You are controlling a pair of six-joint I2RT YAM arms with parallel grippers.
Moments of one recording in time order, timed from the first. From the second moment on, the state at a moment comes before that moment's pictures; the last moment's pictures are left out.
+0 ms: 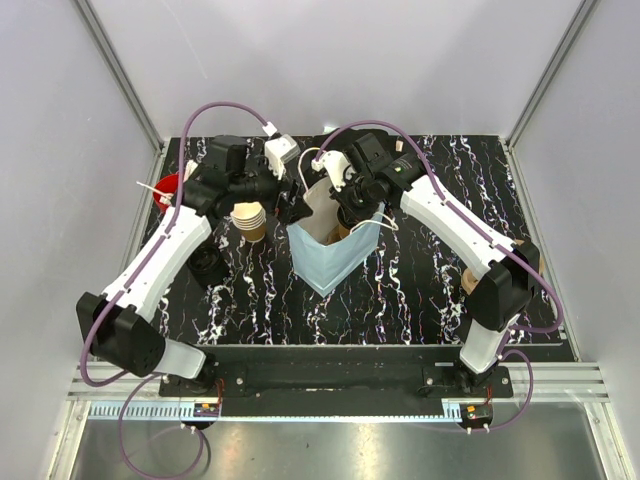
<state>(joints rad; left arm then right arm) -0.38 1.40 1.38 -0.54 0.62 0.18 0.65 1.77 1.78 -0.96 -0.15 -0.28</state>
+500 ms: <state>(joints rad) -0.42 1.47 1.40 -0.48 0.46 0.10 0.65 1.77 1.77 -0.96 -0.15 -0.29</state>
